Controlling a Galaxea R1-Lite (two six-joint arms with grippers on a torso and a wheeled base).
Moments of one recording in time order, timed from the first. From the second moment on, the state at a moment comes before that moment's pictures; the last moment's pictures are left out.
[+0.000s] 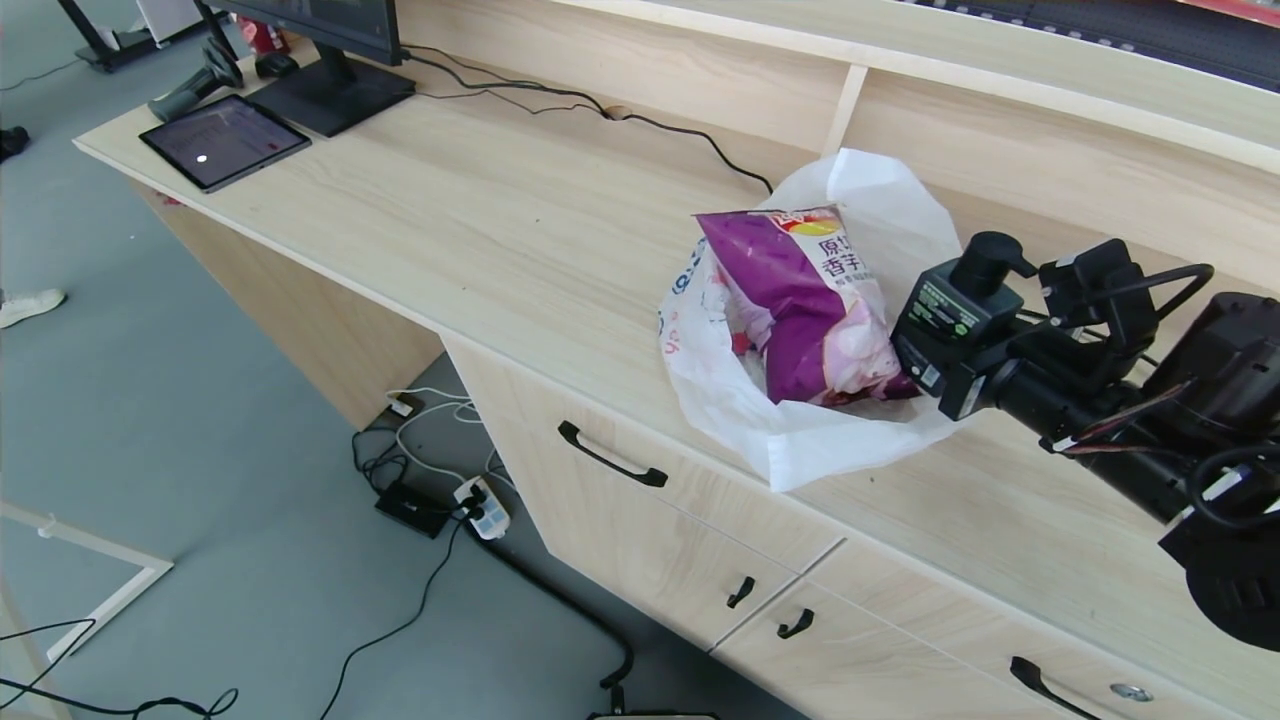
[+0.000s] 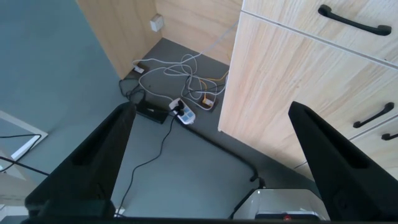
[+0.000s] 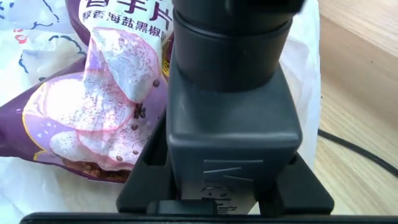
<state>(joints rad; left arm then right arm) 0.00 0.00 0.00 -0.01 0.00 0.08 0.22 1.74 -0.62 -1.30 0.17 -0.24</state>
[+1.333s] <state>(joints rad) 0.00 0.00 0.00 -0.01 0.00 0.08 0.20 1.78 -0.65 -1.30 0.17 -0.24</state>
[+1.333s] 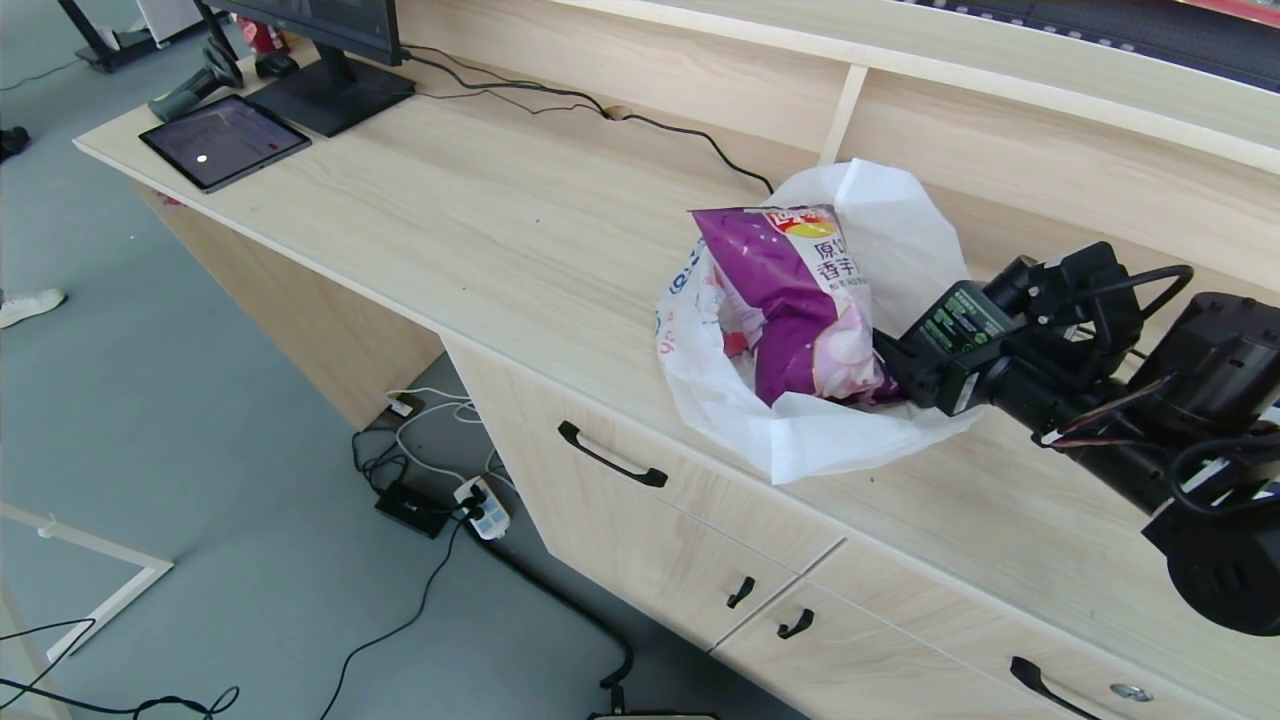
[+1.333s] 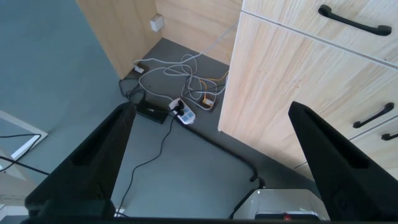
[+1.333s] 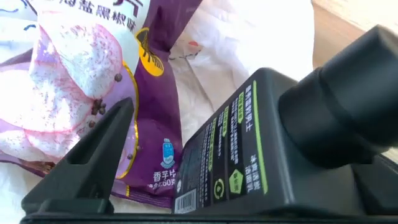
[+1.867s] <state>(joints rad) 0.00 0.00 0.00 0.00 0.00 0.08 0.22 1.70 -0.62 -1.30 0.16 -0.24</state>
